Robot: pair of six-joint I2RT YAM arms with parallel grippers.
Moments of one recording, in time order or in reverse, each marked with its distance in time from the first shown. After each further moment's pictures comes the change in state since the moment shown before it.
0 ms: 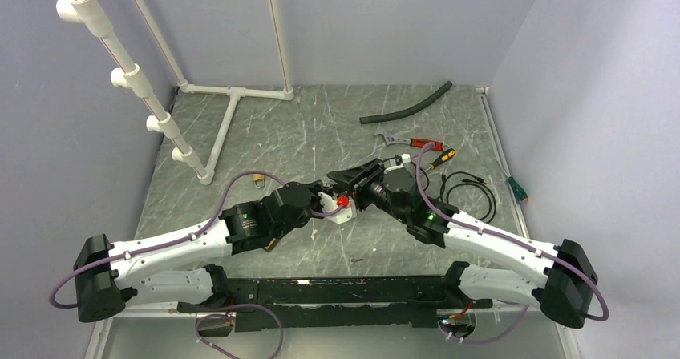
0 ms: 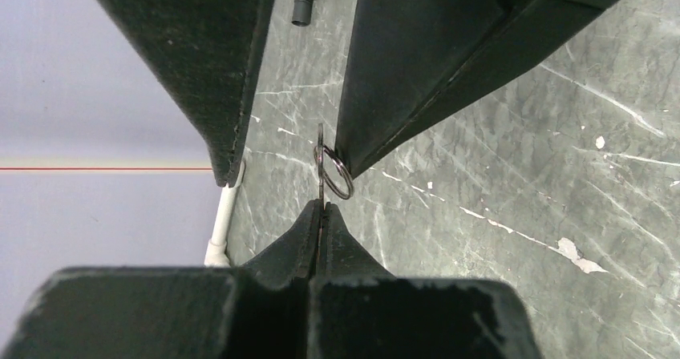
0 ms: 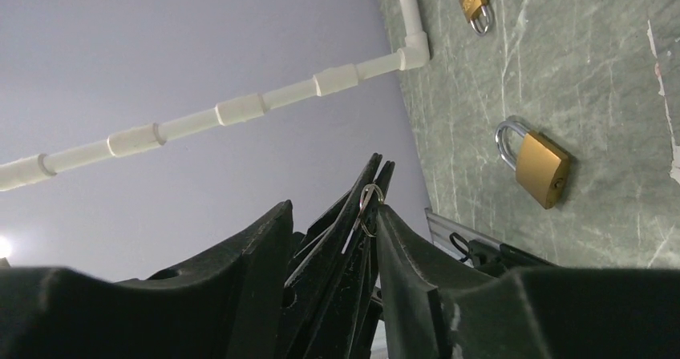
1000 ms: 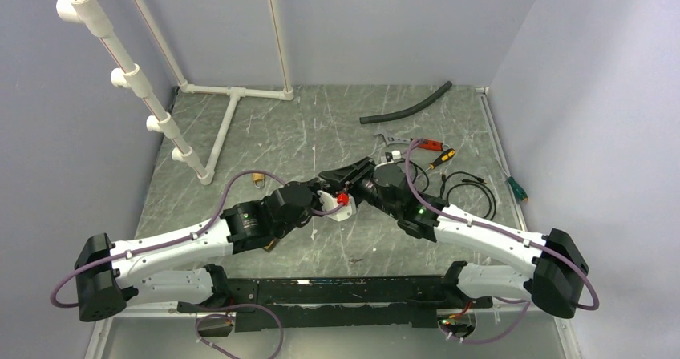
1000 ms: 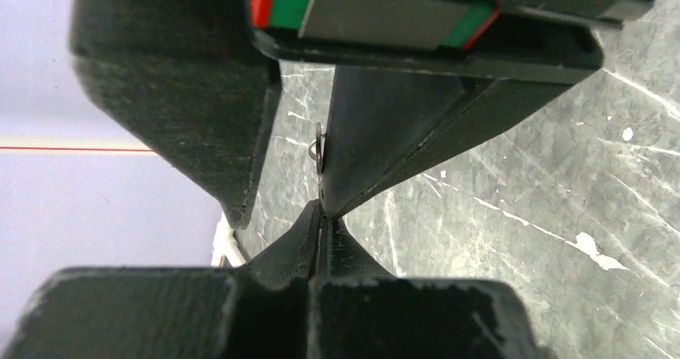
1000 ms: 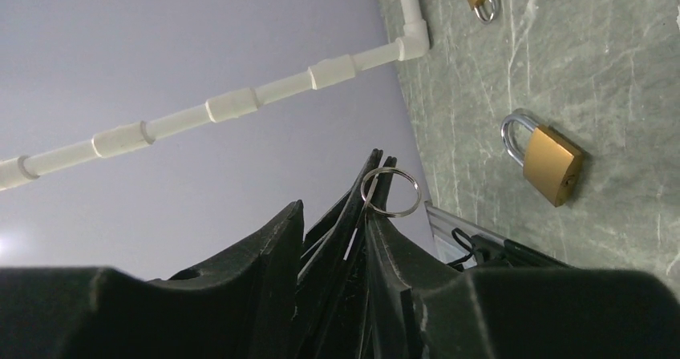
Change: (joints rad) left arm 0.000 0.008 0.002 0.000 -0.047 0.002; right arm 0.011 0.085 0.059 0.018 -0.027 0.006
